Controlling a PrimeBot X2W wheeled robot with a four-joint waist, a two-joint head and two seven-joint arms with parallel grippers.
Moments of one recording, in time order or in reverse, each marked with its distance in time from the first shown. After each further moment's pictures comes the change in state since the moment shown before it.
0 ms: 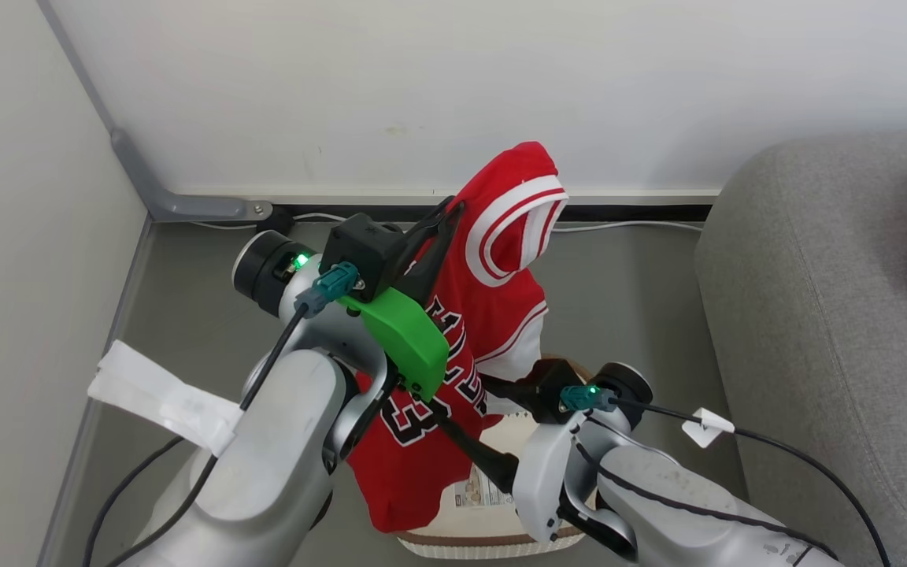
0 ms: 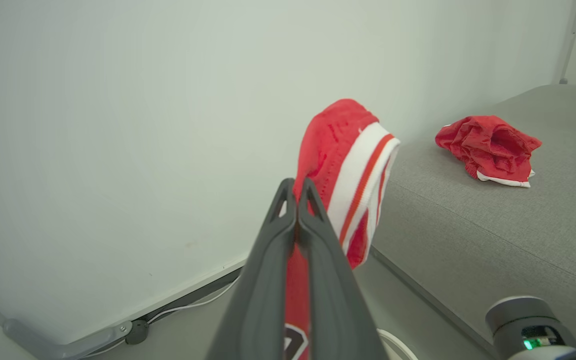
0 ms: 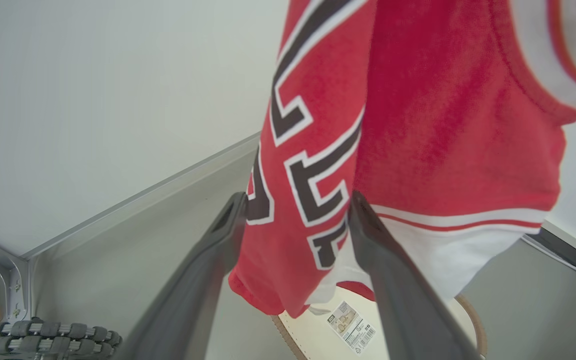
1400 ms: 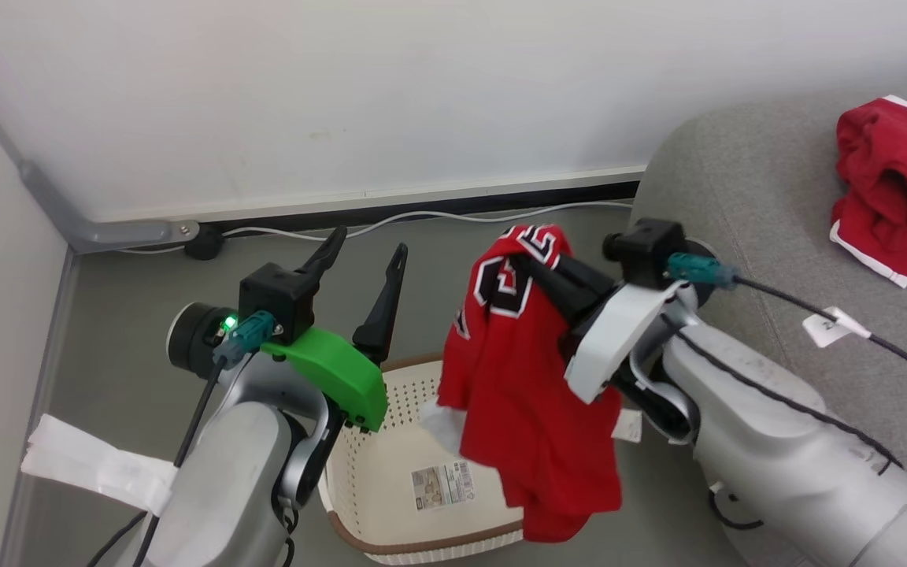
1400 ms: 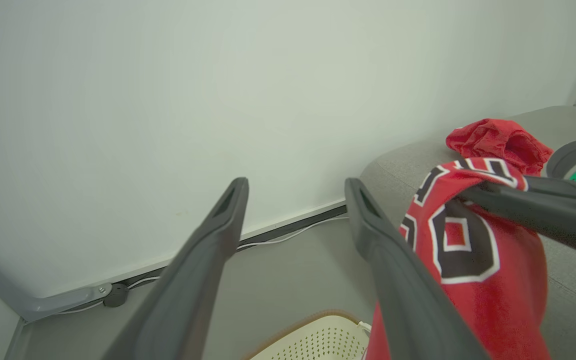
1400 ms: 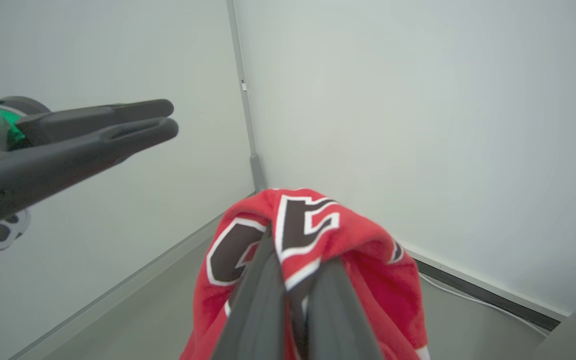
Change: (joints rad) left arm 0.139 0.069 0.086 -0.050 -0.062 0.100 -0.041; right arm -0.143 -0.122 -0.106 -0.129 0.154 -0.003 -0.062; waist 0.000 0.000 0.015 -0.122
